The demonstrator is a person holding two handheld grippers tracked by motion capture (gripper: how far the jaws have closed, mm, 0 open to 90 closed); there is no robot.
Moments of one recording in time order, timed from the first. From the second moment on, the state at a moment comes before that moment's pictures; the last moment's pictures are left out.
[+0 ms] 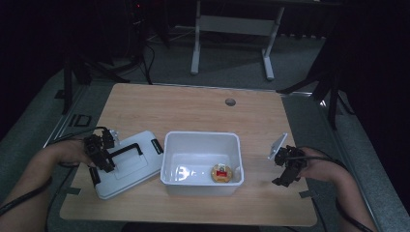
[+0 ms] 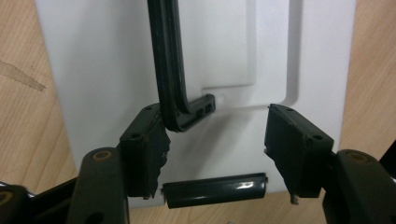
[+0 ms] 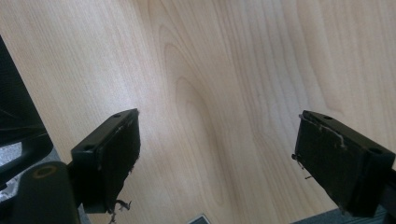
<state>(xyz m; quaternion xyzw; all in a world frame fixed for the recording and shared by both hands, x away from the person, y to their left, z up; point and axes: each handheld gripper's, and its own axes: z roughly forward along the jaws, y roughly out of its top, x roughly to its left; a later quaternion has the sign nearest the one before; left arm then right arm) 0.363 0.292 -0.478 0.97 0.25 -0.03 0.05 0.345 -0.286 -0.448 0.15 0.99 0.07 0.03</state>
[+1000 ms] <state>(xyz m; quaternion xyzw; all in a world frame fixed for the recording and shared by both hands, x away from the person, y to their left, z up) 0.371 0.280 -0.492 0.96 0.27 -0.04 0.01 0.350 -0.279 -0.465 0.16 0.99 0.05 0.01</state>
